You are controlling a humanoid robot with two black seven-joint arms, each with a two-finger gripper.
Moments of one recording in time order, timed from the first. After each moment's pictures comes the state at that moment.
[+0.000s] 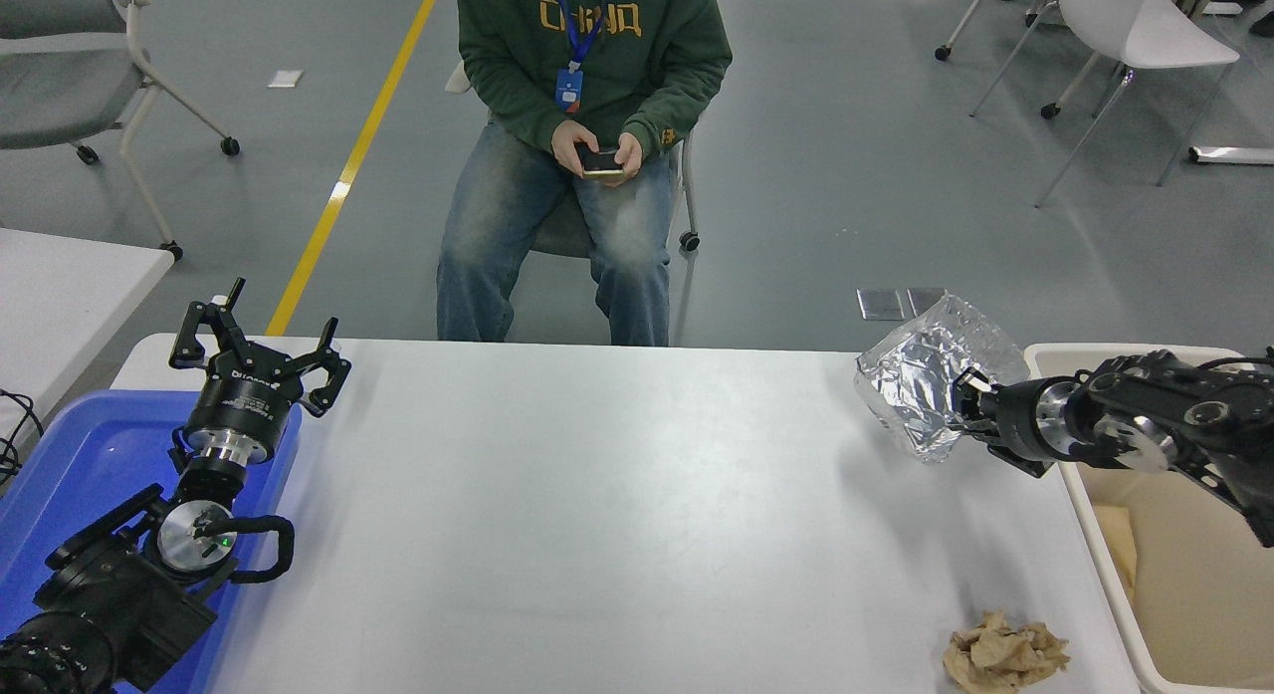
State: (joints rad) left arm -0.55 0.33 -0.83 -0.44 -0.19 -0.66 -0.48; right arm 1.14 -0.60 -0.30 0.77 -0.21 0.19 -0.13
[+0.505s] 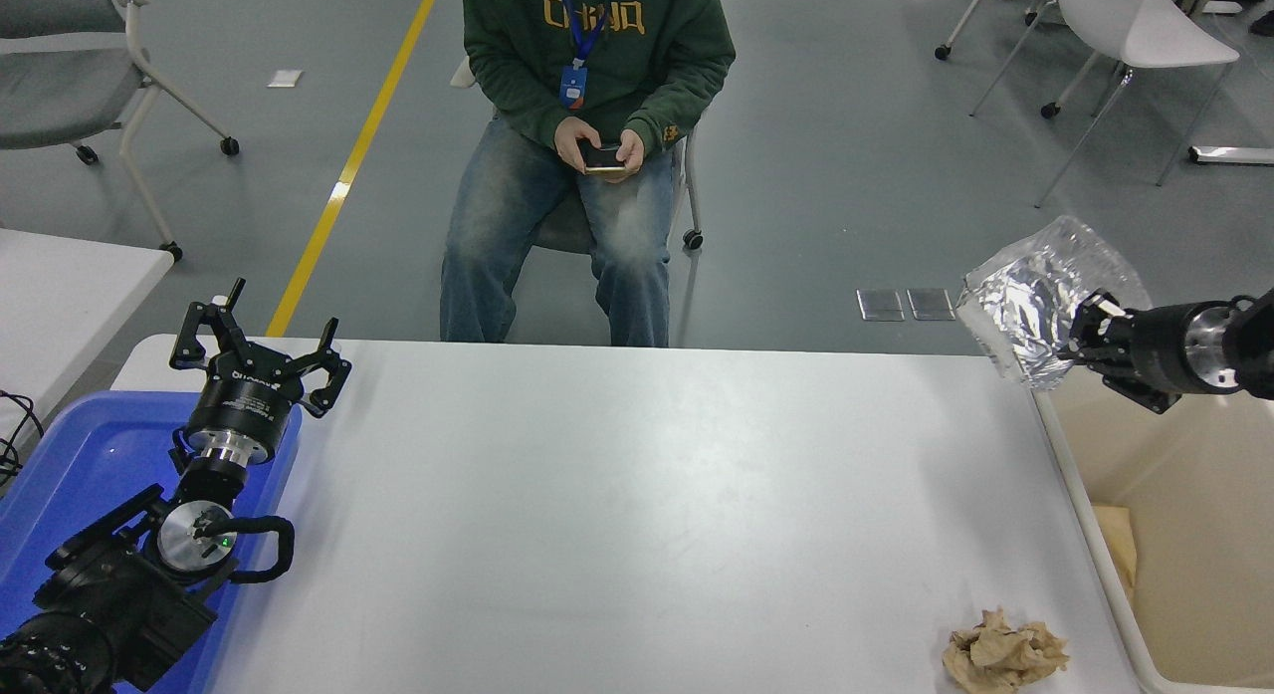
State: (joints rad) left arm -0.55 0.33 -0.83 -0.44 -0.19 -0.66 -0.48; right arm 1.28 -0.86 -0.26 0.78 -0.21 0.39 -0.13
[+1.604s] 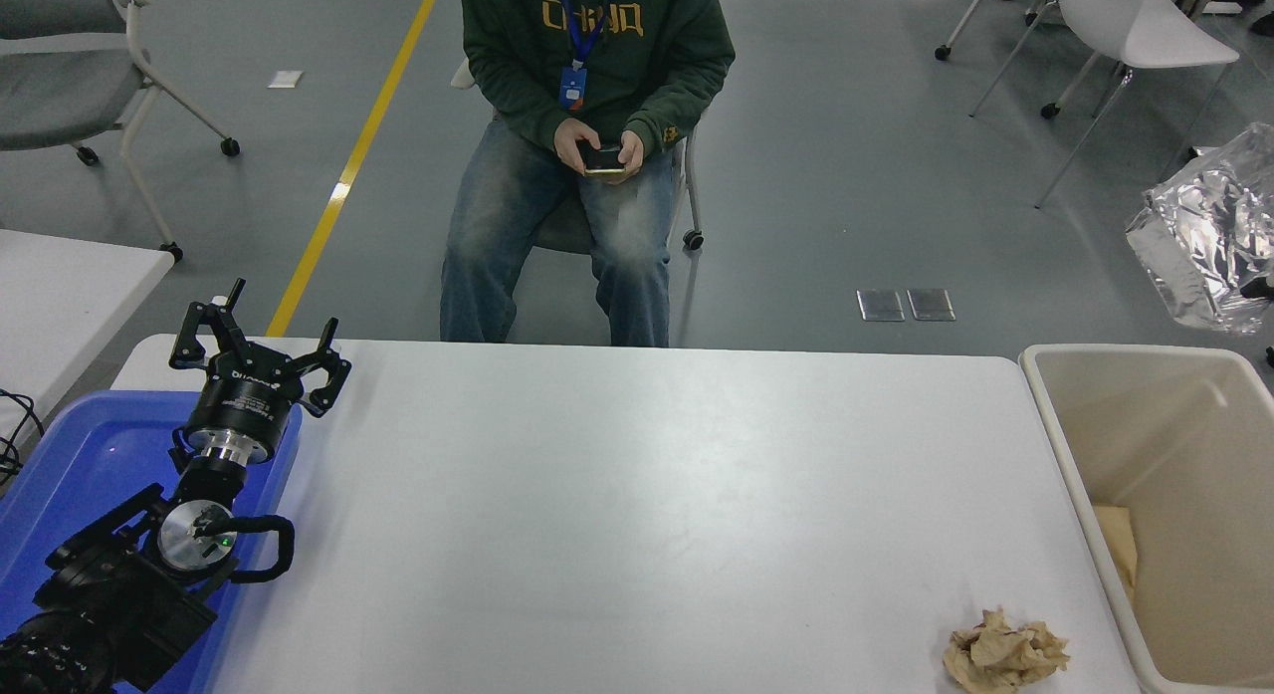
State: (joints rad) left arm -0.55 0.33 -0.83 -0.44 -0.19 -0.66 -0.48; right arm 1.38 -1.08 -0.28 0.79 -0.25 0.55 -0.13
